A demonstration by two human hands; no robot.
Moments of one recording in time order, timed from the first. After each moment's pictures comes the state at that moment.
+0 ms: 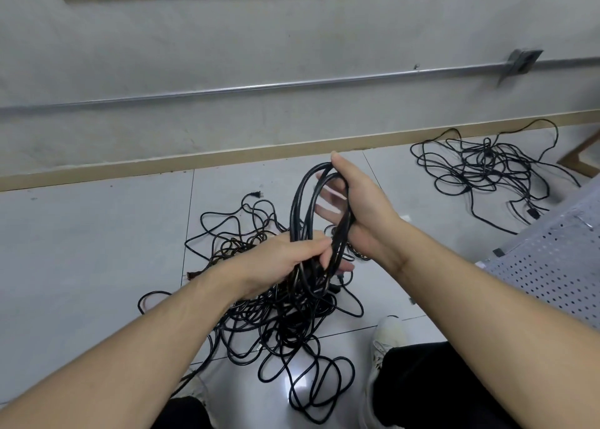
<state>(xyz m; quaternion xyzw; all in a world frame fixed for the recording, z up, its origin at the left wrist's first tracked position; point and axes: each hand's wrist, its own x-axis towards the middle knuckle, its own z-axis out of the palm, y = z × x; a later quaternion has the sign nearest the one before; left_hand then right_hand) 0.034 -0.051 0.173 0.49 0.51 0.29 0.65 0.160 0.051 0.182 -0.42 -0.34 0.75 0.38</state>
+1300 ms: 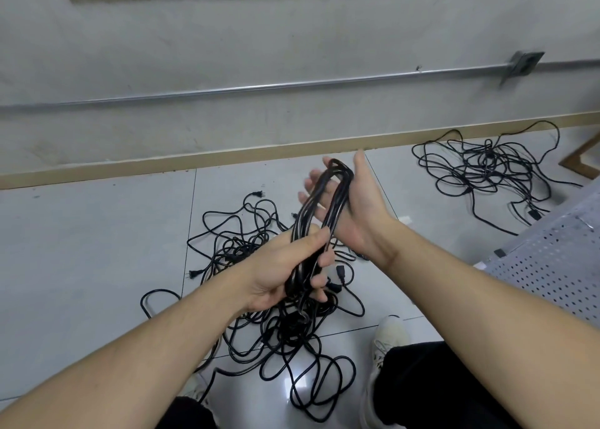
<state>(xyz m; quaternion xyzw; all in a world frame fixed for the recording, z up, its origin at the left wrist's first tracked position) 0.042 -0.059 0.158 0.33 0.41 0.42 0.74 0.148 0.055 0.174 -0.32 -0.21 0.84 0.39</state>
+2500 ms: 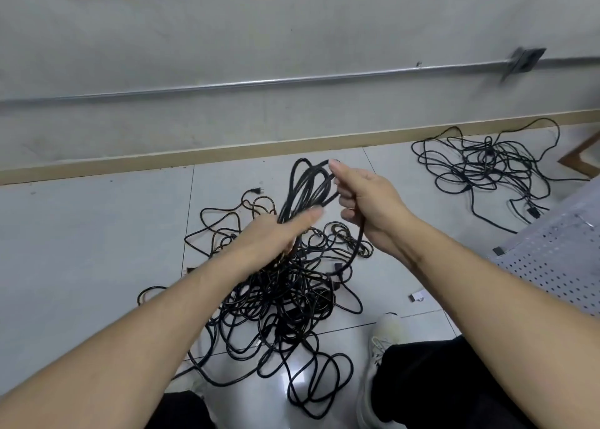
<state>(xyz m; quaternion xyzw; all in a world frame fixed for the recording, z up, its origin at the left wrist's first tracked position) 0.020 -0.037 0.159 0.47 0.73 0.25 0.42 0.180 0.060 0.173 -0.43 -0.48 0.69 0.34</state>
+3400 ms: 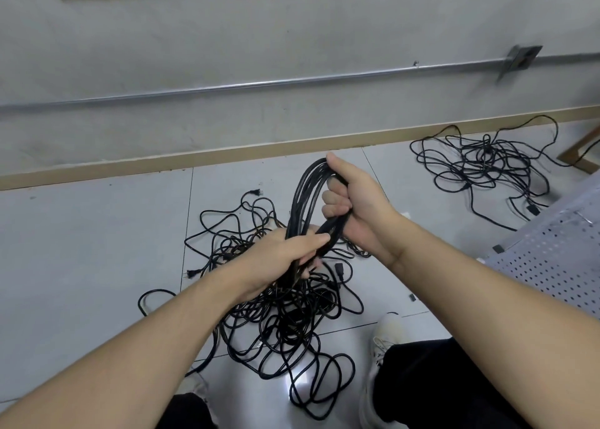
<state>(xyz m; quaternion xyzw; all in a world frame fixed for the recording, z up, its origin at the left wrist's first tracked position) 0.035 -0.050 0.154 0.47 0.58 0.34 0.58 0.159 0.058 0.178 -0.38 -0.29 0.80 0.37</state>
